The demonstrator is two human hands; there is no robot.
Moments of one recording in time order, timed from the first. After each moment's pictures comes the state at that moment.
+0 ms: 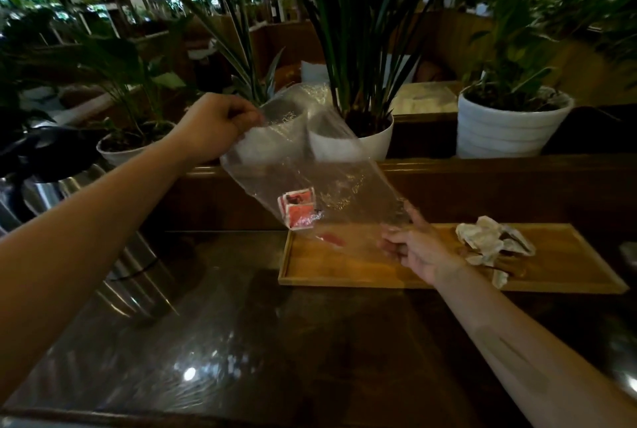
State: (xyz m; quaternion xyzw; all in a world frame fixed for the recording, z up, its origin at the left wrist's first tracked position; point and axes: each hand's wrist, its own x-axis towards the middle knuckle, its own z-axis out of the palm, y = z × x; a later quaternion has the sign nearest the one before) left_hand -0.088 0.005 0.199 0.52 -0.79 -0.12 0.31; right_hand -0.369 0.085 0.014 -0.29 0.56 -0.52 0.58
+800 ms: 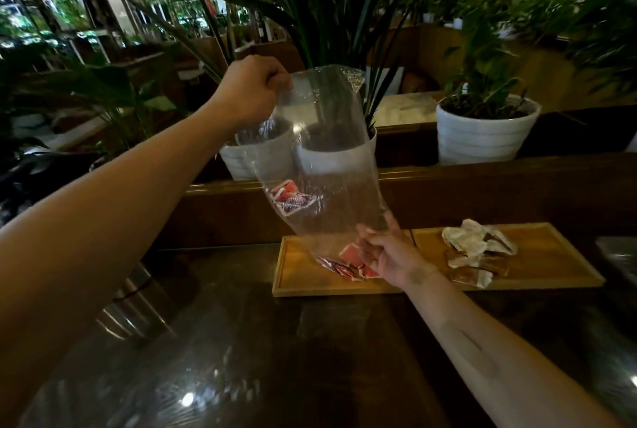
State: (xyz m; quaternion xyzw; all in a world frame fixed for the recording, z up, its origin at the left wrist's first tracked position) left_hand -0.157 -0.002 0.252 0.46 -0.83 0.01 0.32; right_hand -0.353 0.086 0.010 -0.20 0.42 -0.59 0.66
